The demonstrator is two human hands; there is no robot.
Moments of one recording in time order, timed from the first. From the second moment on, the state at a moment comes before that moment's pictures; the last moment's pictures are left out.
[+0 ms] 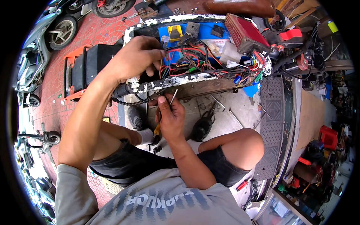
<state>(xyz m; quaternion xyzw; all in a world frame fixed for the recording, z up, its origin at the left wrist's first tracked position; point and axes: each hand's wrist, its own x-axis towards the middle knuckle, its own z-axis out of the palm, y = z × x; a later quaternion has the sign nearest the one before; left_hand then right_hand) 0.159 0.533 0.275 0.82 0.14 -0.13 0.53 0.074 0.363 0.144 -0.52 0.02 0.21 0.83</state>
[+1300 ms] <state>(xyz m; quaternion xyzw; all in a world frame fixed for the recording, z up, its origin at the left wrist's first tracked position) 0.166 0.539 0.217 0.93 -0.06 0.24 0.29 0.086 0.366 0.146 -0.54 0.02 0.18 0.82</state>
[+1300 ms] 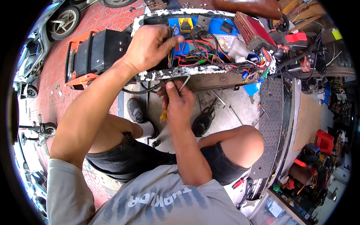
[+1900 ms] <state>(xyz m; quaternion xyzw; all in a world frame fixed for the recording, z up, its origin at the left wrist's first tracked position) 0.159 0.535 0.233 0.98 -0.06 0.11 0.17 0.075 0.356 0.177 -0.40 0.10 0.25 0.88</state>
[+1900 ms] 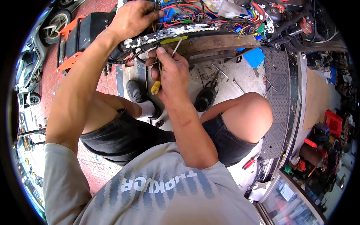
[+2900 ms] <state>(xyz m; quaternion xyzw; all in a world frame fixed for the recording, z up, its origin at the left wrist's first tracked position) 0.163 0.548 0.214 0.95 0.03 0.19 0.23 0.071 0.365 0.147 -0.47 0.05 0.24 0.85</state>
